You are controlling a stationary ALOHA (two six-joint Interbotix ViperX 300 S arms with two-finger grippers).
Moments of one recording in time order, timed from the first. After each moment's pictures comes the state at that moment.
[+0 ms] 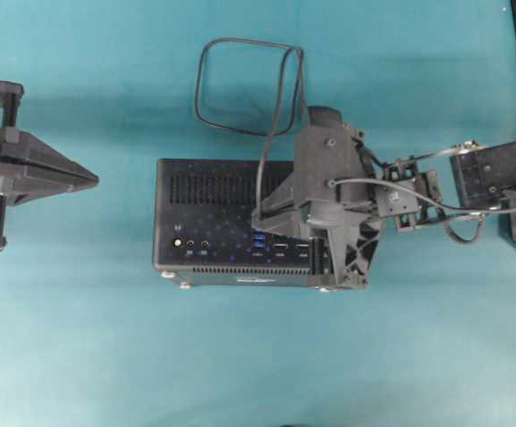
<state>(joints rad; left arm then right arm) -0.06 -0.82 0.91 0.02 0.25 0.00 0.18 -0.18 0.44 -0.21 0.50 0.37</state>
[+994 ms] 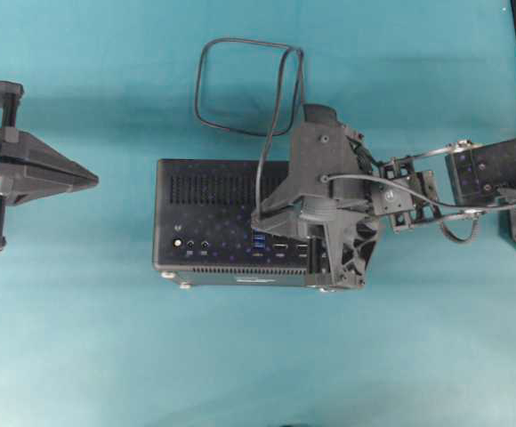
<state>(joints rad) -0.06 -0.82 0.91 0.02 0.25 0.00 0.18 -0.17 0.43 -0.17 0.53 0.37</state>
